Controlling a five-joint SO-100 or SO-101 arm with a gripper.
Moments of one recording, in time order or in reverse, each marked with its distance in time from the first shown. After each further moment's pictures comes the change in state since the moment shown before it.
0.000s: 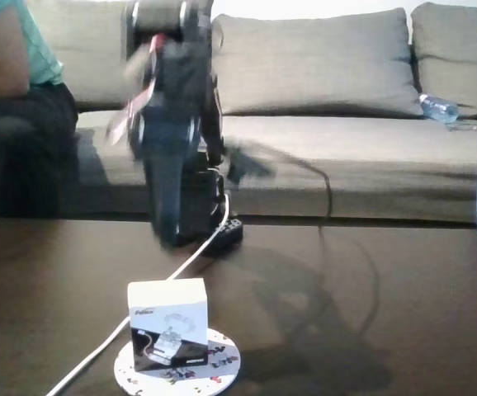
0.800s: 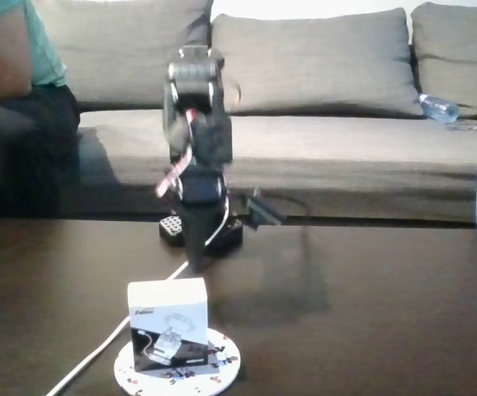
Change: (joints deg) arm -6.4 56.2 103.7 -49.0 8.5
